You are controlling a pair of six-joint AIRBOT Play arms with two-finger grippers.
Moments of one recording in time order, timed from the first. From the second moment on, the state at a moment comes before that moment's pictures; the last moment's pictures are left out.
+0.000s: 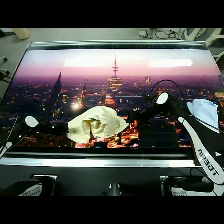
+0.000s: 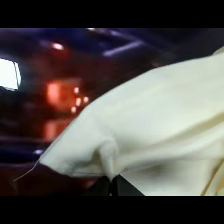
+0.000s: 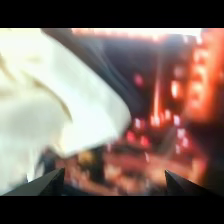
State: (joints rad) left arm 0.00 -1.19 0.61 1.10 -0.86 -1.52; right arm 0.21 -1.51 1.06 -0.95 1.12 1.57
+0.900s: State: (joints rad) left arm 0.02 -0.96 0.66 1.07 -0.86 -1.52; right arm 0.29 -1.58 1.11 -0.81 1.01 1.60
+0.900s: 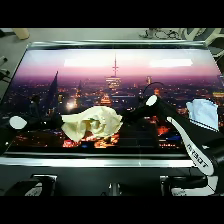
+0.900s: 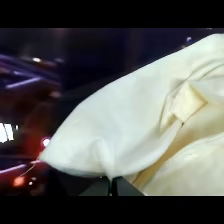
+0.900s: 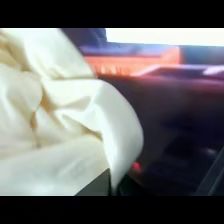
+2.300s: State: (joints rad) left arm 0.28 -0.72 1.07 1.37 -0.83 -1.61; right arm 0.09 -1.18 1.74 -1.66 1.04 1.65
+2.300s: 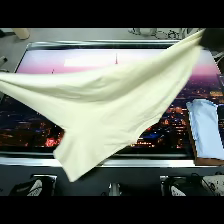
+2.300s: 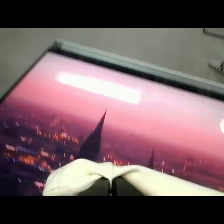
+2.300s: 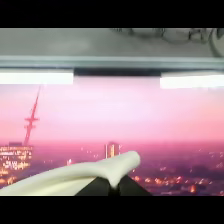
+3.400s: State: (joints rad) left arm 0.09 -0.69 0.62 1.26 -0.62 -1.36; right arm 0.37 -1.30 0.99 -1.01 1.20 1.77
